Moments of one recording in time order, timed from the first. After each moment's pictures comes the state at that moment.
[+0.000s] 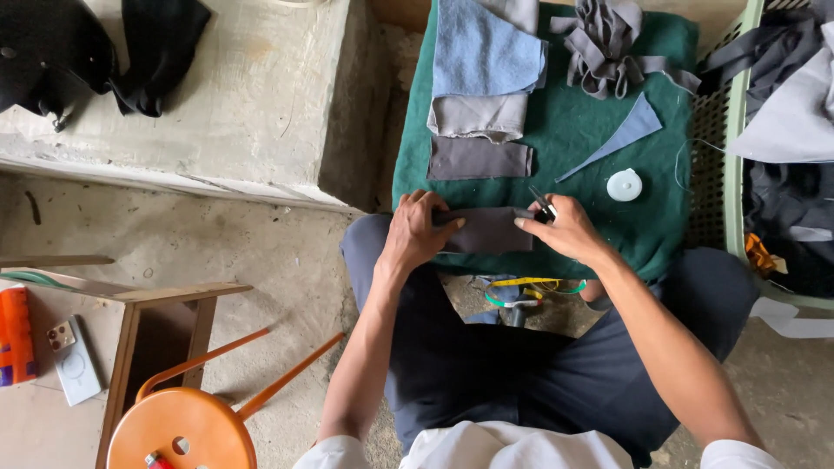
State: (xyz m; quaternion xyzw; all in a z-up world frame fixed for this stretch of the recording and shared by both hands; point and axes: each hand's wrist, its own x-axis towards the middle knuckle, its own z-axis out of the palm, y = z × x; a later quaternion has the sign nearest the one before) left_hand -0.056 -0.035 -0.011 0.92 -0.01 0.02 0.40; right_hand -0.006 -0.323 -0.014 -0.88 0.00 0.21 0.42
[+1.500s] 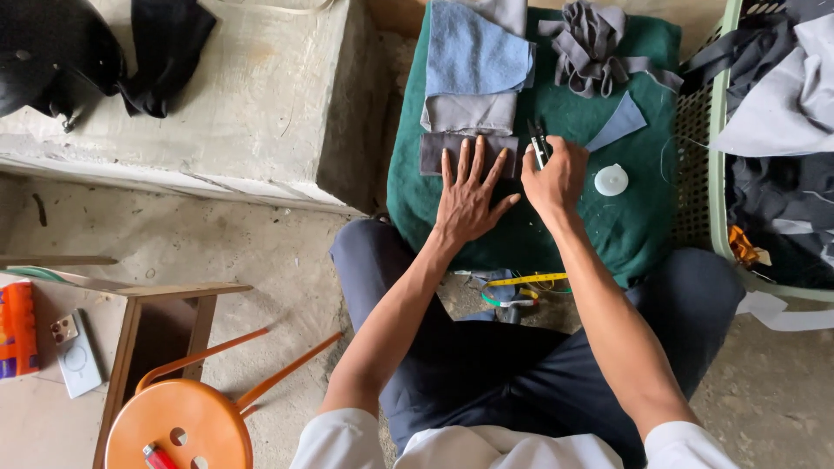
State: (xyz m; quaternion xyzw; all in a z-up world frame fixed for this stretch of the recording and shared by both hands) left_hand -0.013 -0.126 -0.037 0.97 -0.12 0.16 0.16; right_hand 0.042 -0.288 -0.019 -0.94 -0.05 -0.26 0.22
